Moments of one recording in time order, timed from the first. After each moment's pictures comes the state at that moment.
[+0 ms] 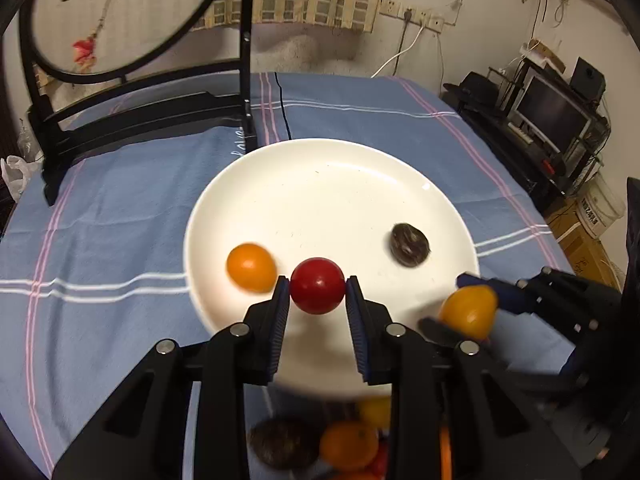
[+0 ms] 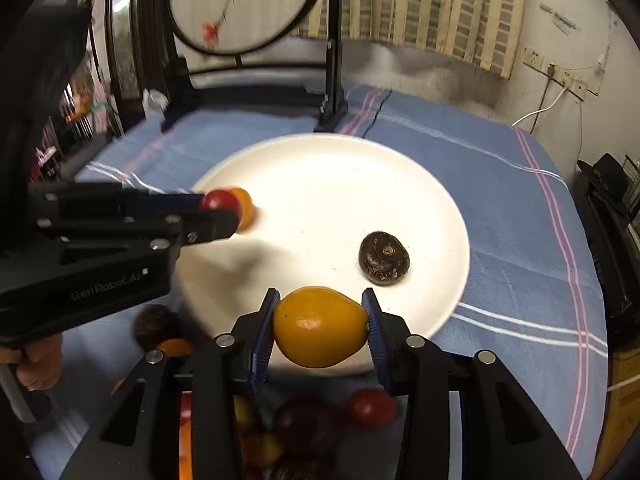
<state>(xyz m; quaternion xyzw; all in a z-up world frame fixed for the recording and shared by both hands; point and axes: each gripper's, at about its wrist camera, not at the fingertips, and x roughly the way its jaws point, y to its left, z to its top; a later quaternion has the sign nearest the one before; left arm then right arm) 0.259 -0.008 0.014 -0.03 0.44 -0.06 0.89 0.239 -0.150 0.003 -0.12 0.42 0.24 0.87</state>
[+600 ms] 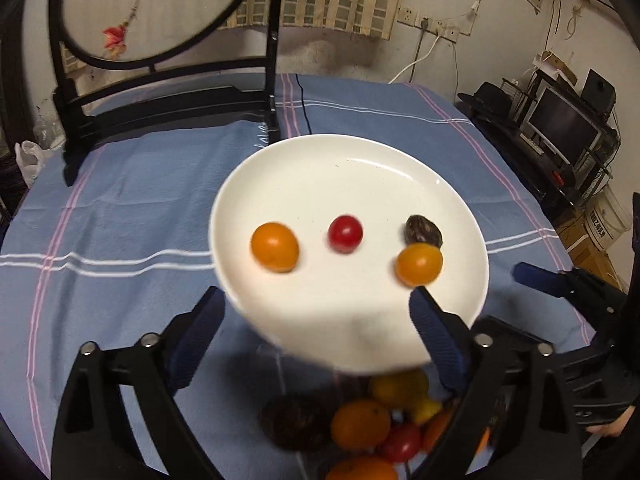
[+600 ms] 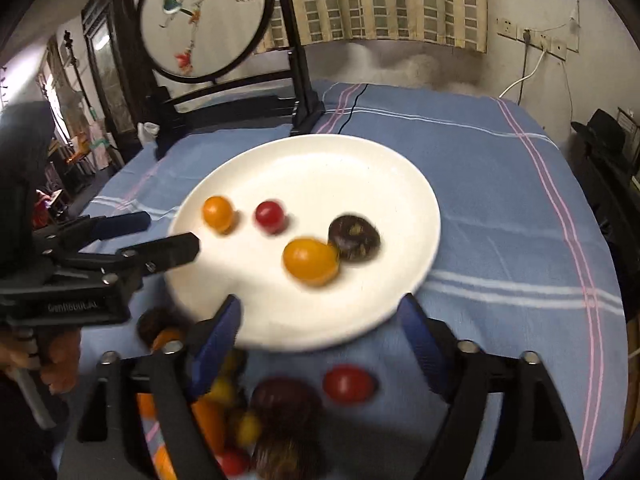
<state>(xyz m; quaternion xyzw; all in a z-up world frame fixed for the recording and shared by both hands) 0.216 0.009 0.013 -0.05 0.42 -0.03 0.90 0.222 -0.202 0.008 -0.03 0.42 0.24 0.87</state>
